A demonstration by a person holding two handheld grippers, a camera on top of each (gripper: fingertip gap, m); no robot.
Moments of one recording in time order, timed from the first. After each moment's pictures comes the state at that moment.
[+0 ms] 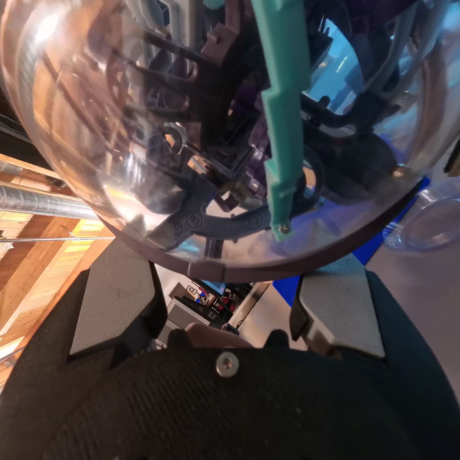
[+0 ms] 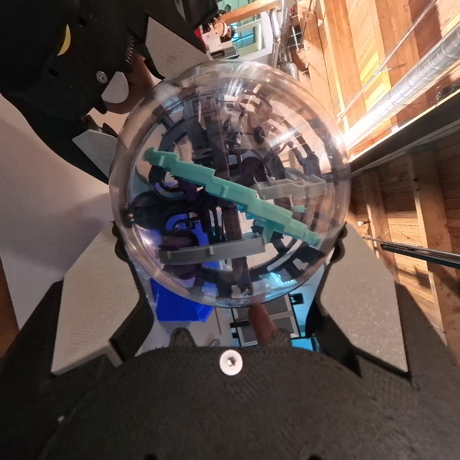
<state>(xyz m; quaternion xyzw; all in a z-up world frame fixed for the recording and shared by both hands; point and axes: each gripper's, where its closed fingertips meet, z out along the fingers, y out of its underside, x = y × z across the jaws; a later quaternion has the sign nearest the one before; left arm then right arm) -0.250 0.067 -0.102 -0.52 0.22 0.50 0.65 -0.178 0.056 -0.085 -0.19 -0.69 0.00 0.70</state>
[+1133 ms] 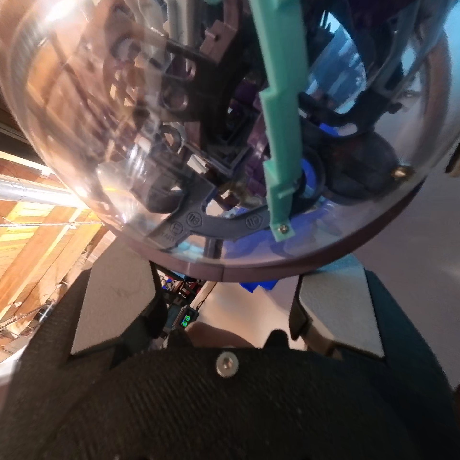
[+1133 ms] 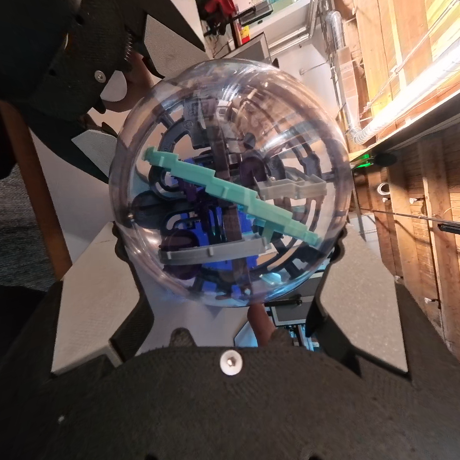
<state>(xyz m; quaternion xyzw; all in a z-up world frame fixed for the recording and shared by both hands) -0.244 0.082 -0.161 -0.59 0.22 0.45 0.64 -0.175 0.070 -0.134 -0.25 -0.72 0.01 0.65</state>
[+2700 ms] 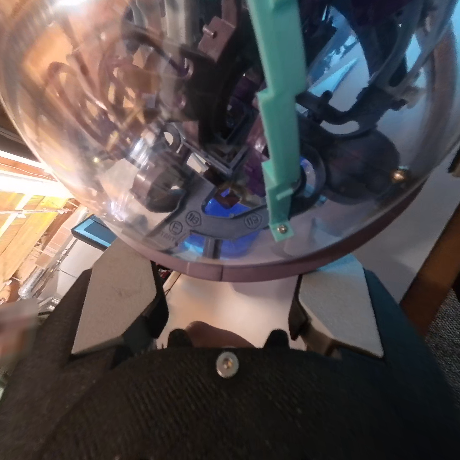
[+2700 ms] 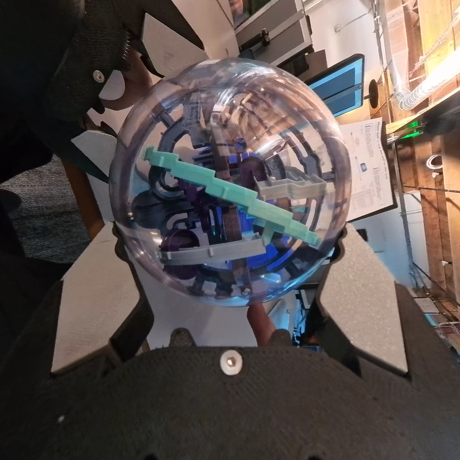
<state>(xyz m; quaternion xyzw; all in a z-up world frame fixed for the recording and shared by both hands) -0.232 0.094 -0.210 -0.64 0.23 0.40 0.62 -0.166 0.083 -0.174 -0.31 -0.74 0.02 0.60</state>
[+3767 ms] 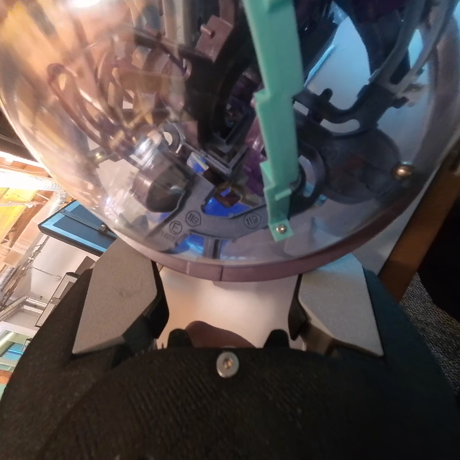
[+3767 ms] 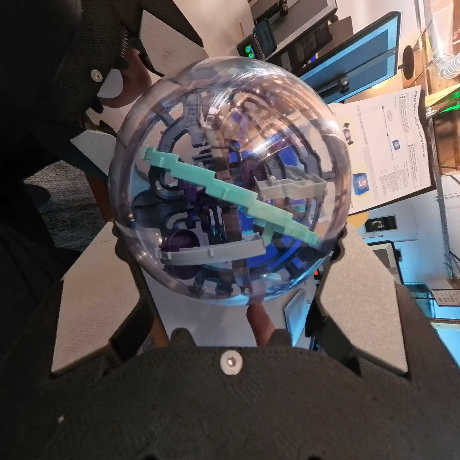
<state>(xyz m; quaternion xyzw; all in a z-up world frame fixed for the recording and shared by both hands) -0.226 0.100 -0.233 -0.67 0.23 0.37 0.60 -0.159 0.093 -0.192 -0.35 -0.75 0.03 0.56</state>
